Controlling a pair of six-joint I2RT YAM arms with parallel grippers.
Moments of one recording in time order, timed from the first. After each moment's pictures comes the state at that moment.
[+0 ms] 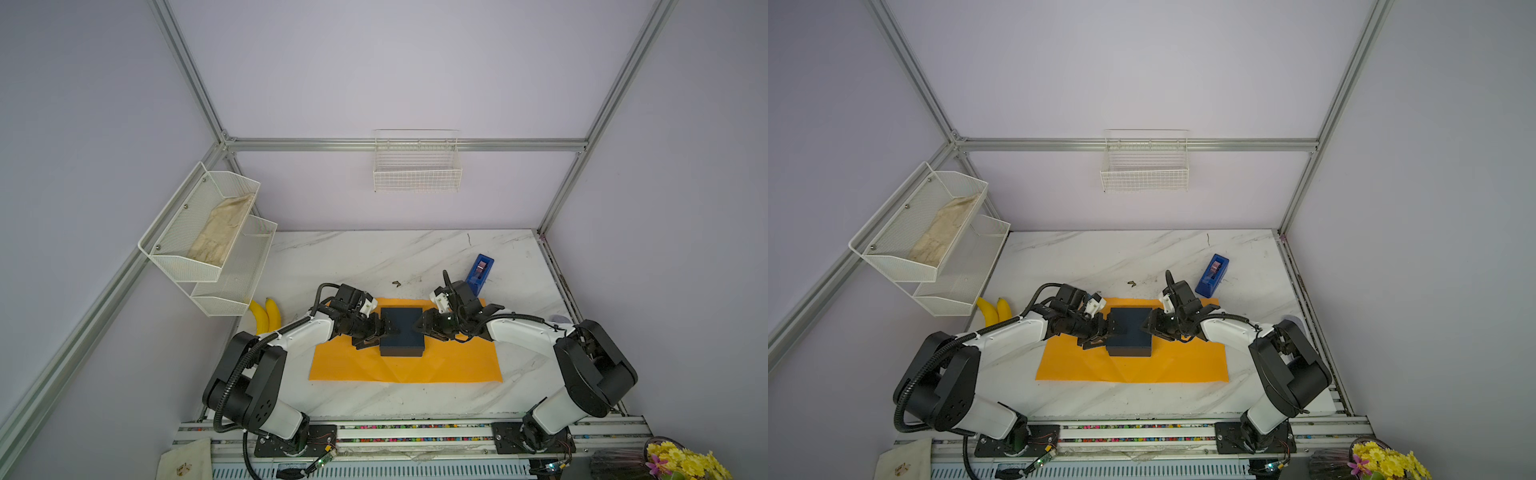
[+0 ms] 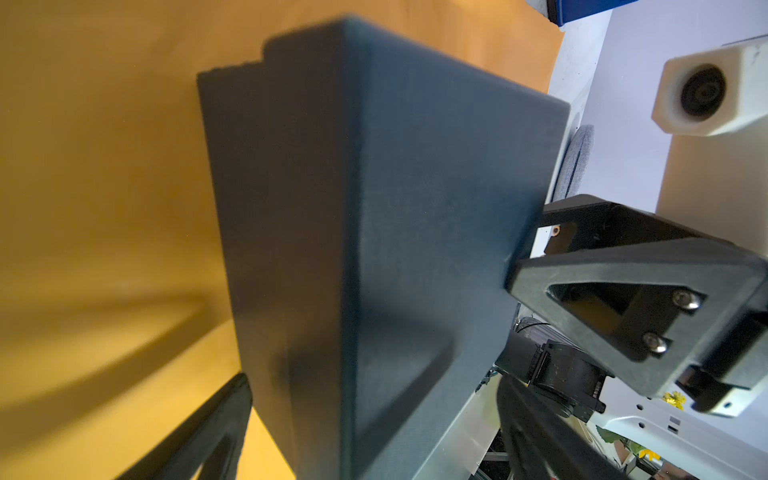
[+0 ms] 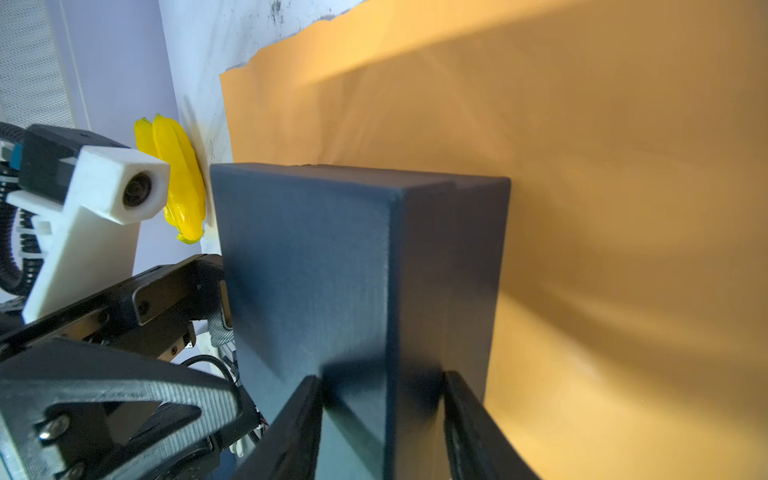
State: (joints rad) left arm -0.41 1.51 0.81 -0.36 0.65 -0.67; right arm 0.61 1.58 0.84 -0.15 -0.50 0.83
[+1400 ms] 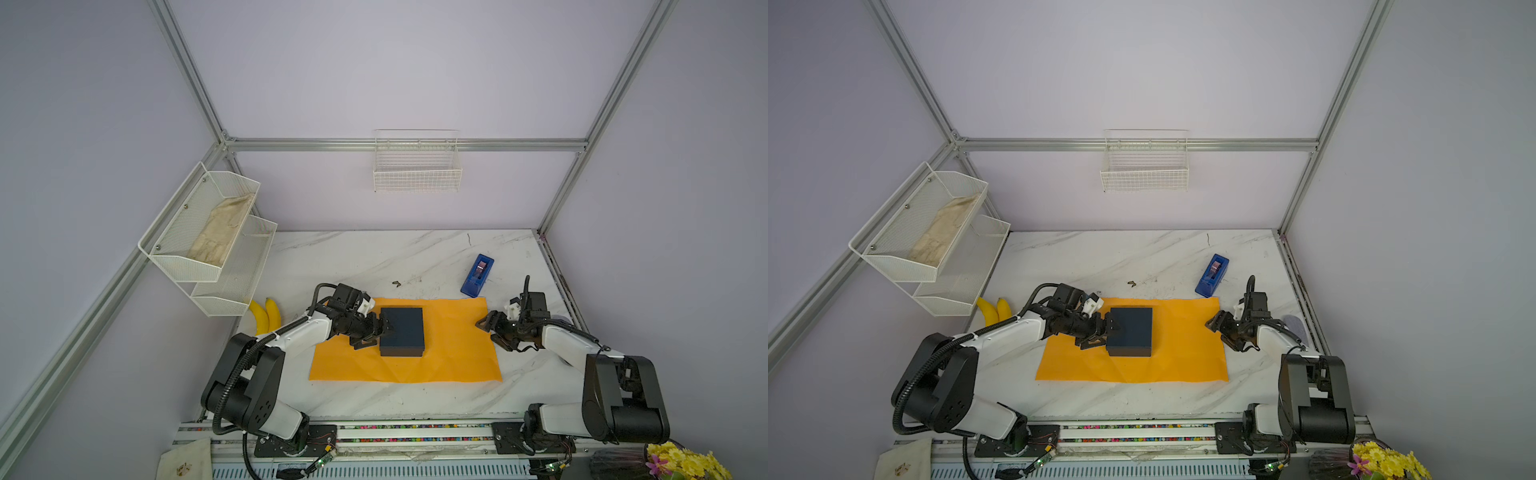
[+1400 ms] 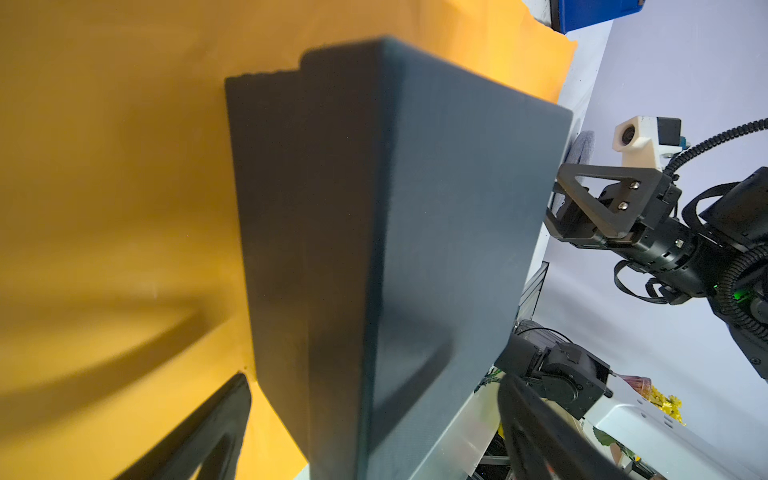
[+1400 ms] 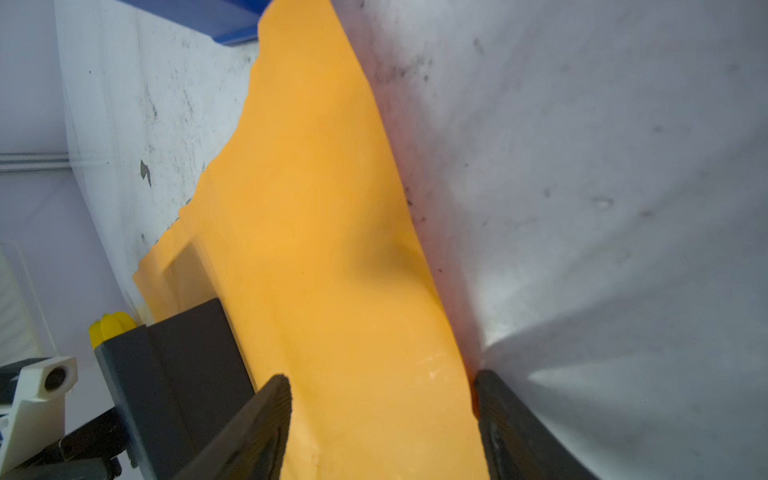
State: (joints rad) left arm -0.39 1.50 0.81 -0.38 0.65 -0.66; right arm -0.03 1.36 0.58 -0.31 -0.53 0.60
